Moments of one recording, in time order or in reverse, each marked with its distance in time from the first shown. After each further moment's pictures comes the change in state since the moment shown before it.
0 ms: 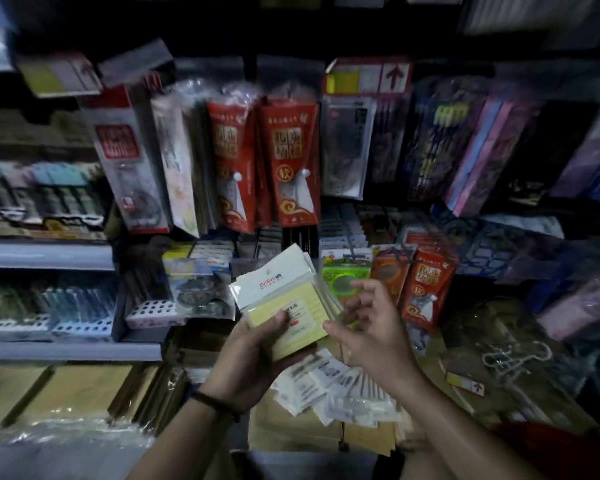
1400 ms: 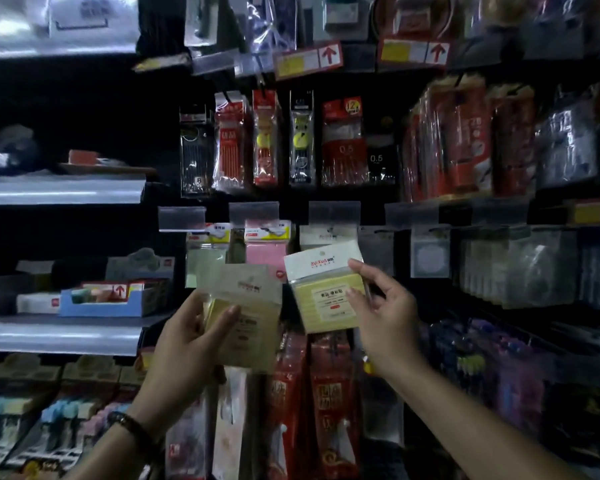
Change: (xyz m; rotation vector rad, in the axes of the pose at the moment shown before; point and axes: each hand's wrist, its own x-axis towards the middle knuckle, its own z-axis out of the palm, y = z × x) left_hand -0.037 0.356 0.092 0.711 0.236 0.947; right_hand 0.161 -0.336 0.010 0.366 0.188 -0.630
